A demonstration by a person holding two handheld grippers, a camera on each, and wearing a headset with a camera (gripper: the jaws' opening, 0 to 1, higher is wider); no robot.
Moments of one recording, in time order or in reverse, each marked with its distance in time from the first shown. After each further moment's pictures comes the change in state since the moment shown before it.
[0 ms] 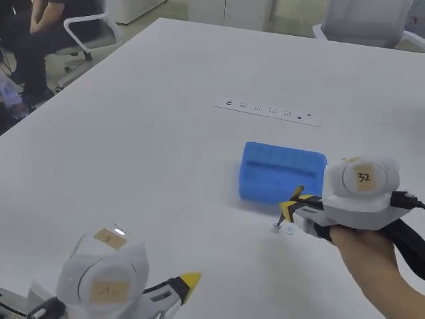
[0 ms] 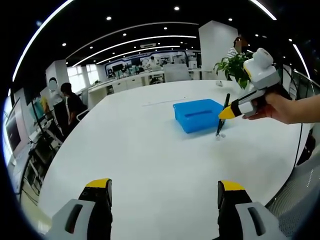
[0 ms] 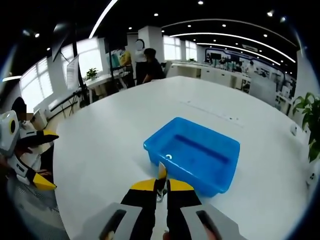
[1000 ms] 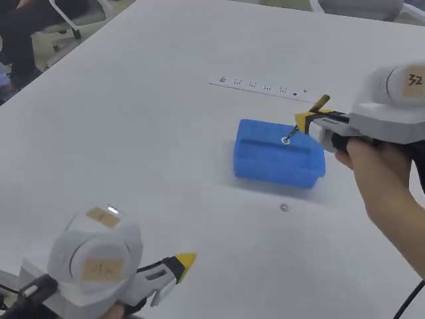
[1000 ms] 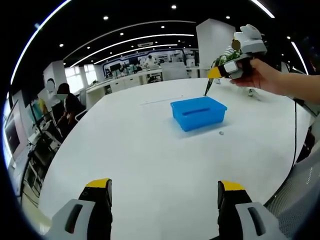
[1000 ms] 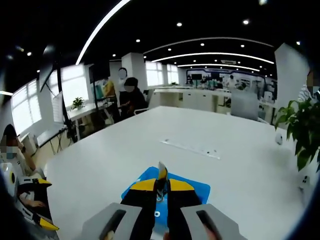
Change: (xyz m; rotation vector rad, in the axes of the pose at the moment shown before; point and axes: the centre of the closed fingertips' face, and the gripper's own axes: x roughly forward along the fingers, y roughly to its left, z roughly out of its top) left arm 0.001 -0.003 -0.004 0.017 0.011 -0.009; right arm -0.017 -0.052 0.084 0.094 -0.219 -0.126
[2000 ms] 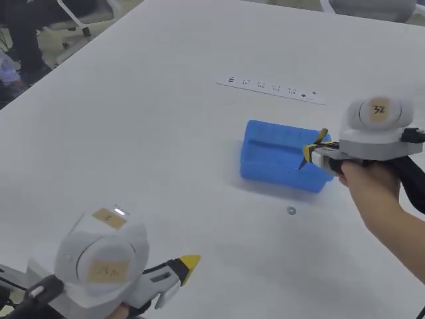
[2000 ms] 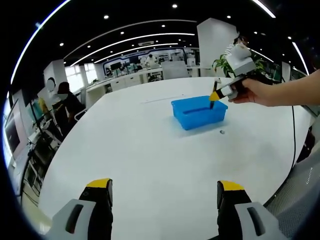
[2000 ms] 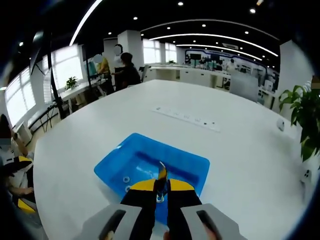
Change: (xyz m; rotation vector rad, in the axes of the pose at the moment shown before) left arm 0.000 0.001 -0.001 -0.004 0.013 0.002; right arm 0.034 -0.025 -0.064 -0.017 0.192 -0.029
